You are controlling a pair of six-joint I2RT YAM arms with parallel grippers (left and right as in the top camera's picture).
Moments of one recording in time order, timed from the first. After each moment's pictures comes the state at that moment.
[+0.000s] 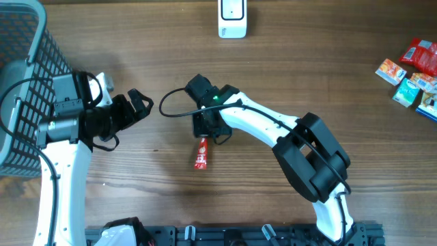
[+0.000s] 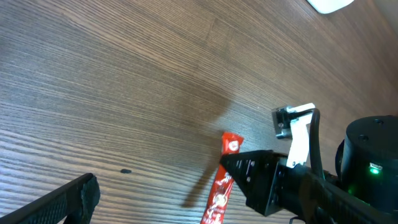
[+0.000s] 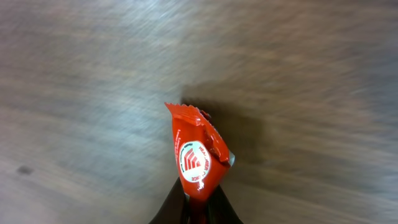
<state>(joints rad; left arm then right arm) 0.17 1.25 1.06 -0.91 0.39 -0.37 0.77 2.13 1.49 -0.74 -0.24 0.69</state>
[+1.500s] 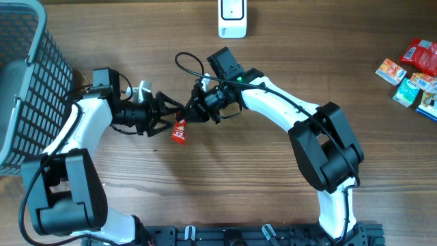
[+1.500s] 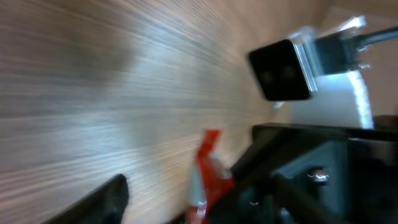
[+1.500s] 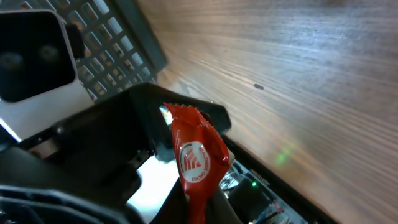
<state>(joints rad) 0.11 1.70 1.02 -0.78 0.95 -0.38 0.60 2.12 1.49 -0.45 -1.05 1.10</state>
